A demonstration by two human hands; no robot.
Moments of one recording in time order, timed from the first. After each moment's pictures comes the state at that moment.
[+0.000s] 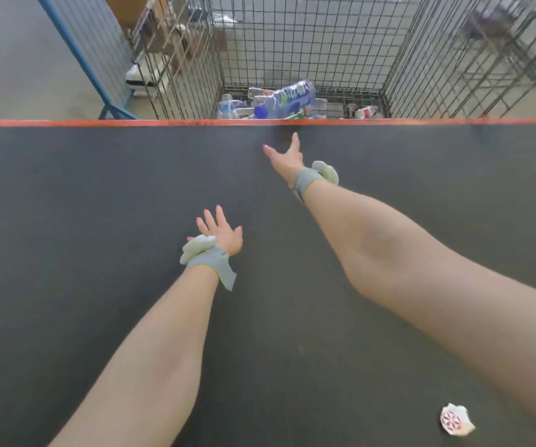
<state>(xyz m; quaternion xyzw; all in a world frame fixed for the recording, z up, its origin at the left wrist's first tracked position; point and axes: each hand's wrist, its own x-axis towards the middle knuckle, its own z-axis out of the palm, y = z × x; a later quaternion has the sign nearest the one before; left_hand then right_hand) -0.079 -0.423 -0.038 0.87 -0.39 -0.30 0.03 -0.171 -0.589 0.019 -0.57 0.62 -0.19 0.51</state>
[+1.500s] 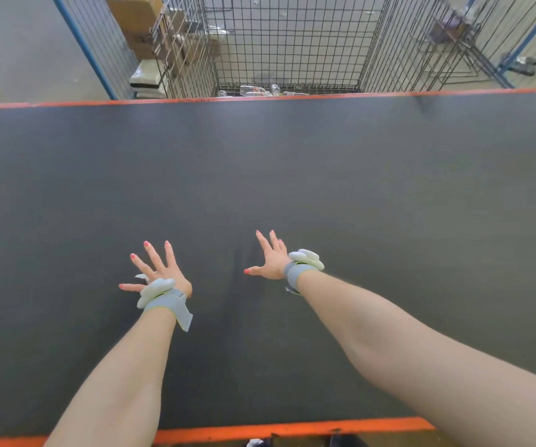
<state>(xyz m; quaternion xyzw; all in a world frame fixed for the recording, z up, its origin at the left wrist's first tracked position) -0.102 -0.085 -0.007 0.91 -0.34 -0.17 -0.14 -0.298 -0.199 -0.028 -0.76 0.51 0.14 0.38</state>
